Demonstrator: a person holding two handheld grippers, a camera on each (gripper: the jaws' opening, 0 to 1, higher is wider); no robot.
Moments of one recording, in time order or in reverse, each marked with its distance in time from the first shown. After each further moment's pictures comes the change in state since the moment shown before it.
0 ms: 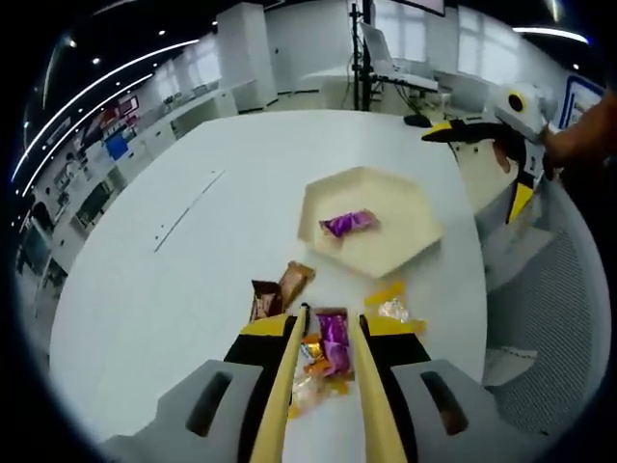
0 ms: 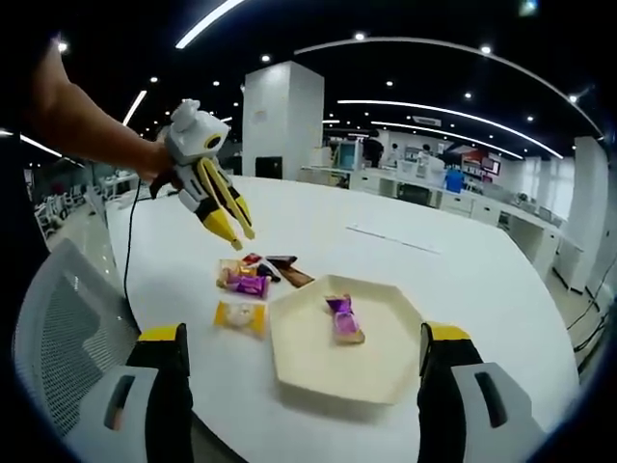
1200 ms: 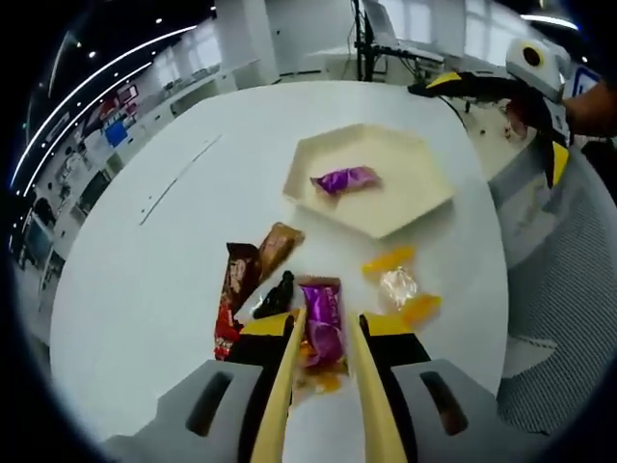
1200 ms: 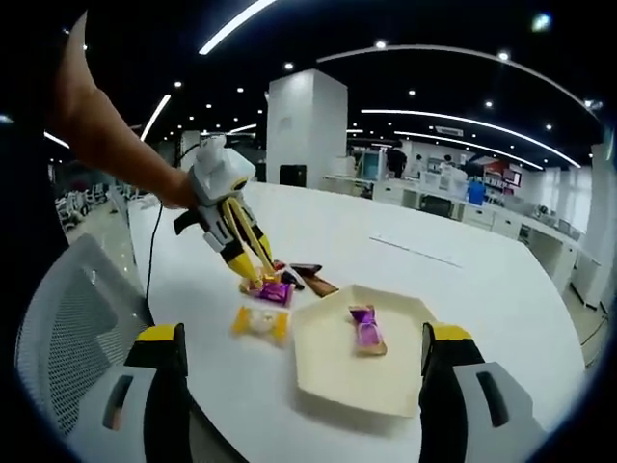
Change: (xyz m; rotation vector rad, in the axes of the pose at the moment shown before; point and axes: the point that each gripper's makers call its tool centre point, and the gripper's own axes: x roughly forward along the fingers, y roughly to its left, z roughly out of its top) left arm 0.049 -0.012 -0.041 -0.015 0.100 0.020; right arm 0.003 0.018 0.005 -0.032 -0.049 0.096
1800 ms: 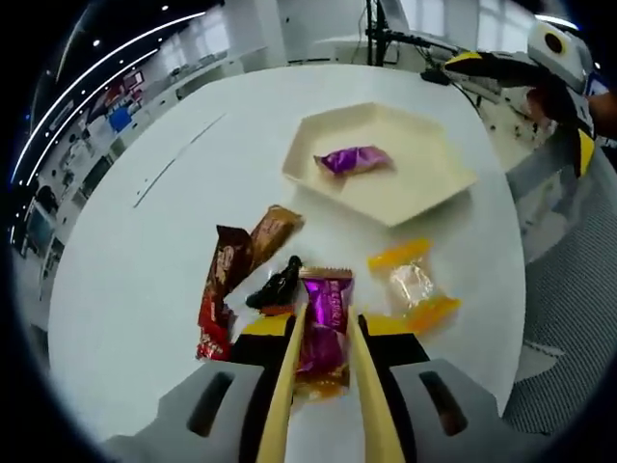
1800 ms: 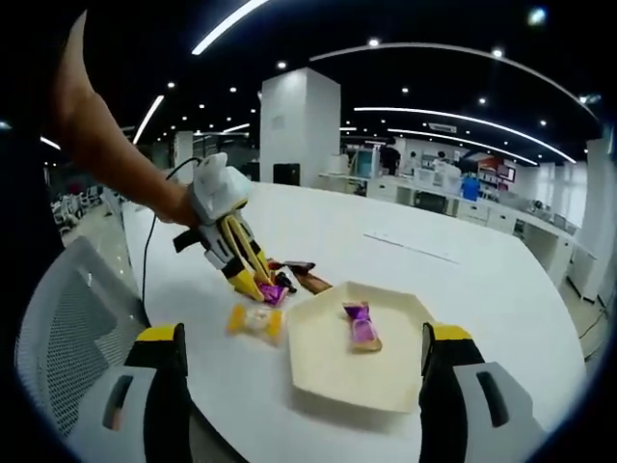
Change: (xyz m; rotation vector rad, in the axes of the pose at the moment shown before) left arm 0.020 -0.003 -0.011 -0.019 0.053 0.010; right arm -0.001 -0.004 -0.002 0.016 0.008 -0.018
